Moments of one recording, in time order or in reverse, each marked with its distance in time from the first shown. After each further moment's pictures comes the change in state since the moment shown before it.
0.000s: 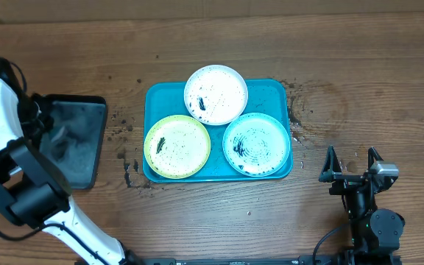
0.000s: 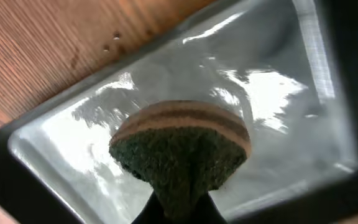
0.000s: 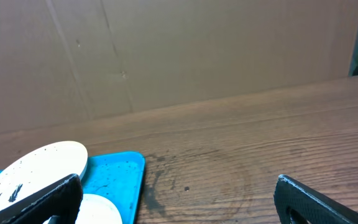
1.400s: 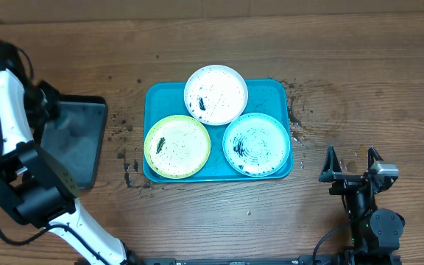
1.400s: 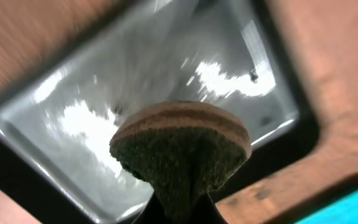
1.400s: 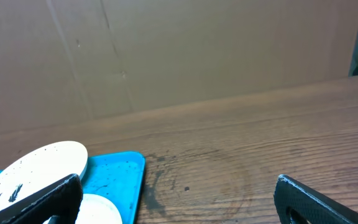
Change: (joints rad) left arm -0.068 -0.025 0.078 -0.069 0.014 0.005; right arm 0.000 0.000 0.000 0.000 0.000 0.000
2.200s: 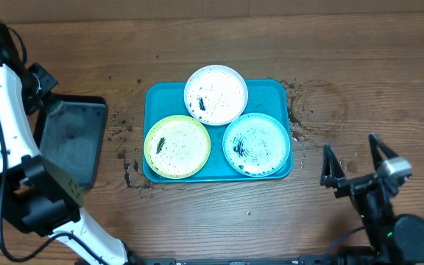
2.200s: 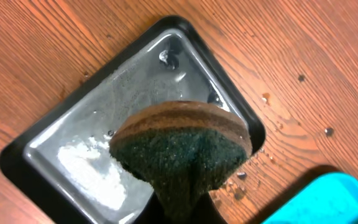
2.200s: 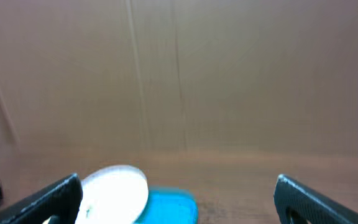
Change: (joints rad) left arm -0.047 -0.086 0.067 0.000 -0.041 0.051; right arm 0.000 0.166 0.360 -0.127 -0.238 -0.065
